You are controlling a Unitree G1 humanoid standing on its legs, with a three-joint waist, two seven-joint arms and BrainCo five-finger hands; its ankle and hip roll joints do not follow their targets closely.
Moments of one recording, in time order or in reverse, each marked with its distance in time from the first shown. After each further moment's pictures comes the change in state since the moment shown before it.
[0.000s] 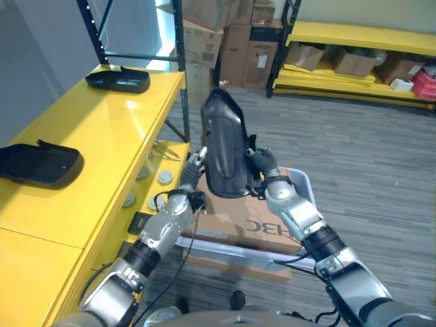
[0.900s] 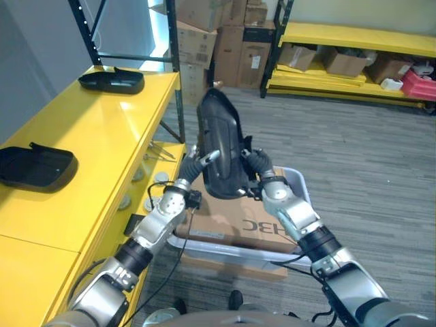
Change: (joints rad) left arm -0.009 0.107 -0.059 -0.048 0.310 -0.067 -0.155; right arm 0.000 0.026 -0.002 0.000 0.032 0.000 0.036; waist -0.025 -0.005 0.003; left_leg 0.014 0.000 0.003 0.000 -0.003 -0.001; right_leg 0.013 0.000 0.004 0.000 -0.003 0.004
